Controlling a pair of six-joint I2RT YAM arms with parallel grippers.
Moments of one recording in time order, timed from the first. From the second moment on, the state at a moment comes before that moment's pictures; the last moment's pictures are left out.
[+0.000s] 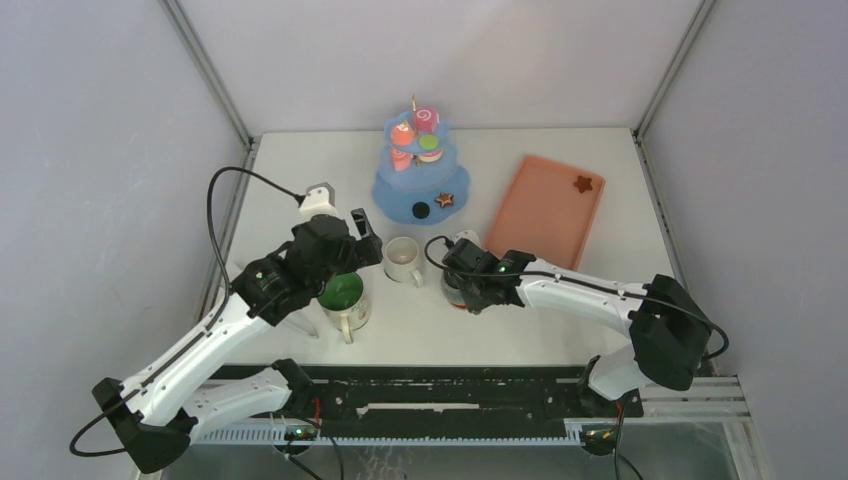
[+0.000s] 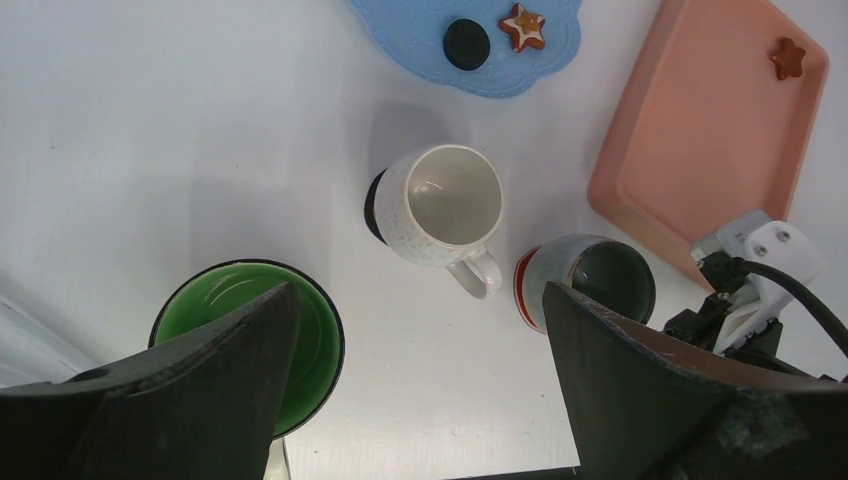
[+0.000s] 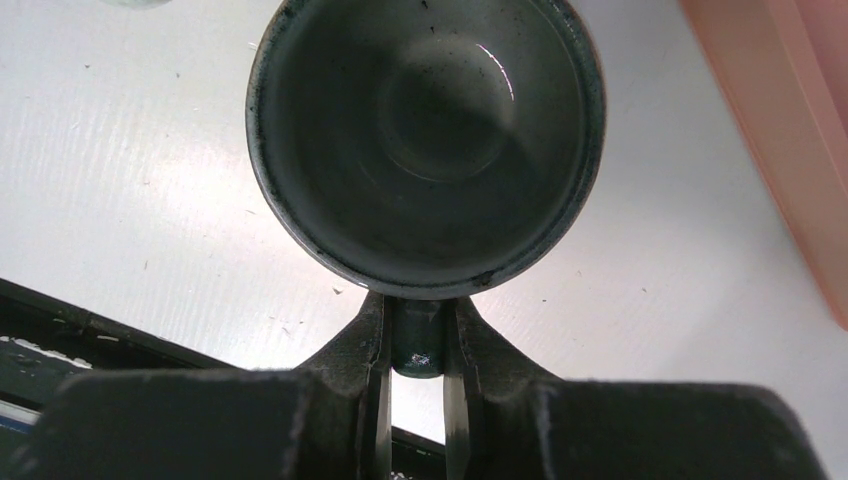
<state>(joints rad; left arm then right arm) -0.75 0.93 1.03 -0.73 -0.49 -0.73 0.95 1.46 0.98 -0.65 0.23 0.45</state>
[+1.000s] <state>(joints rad) -0.75 0.94 1.00 -0.72 -0.46 -0.74 0.93 1.31 0.97 -0.68 0.28 0.46</state>
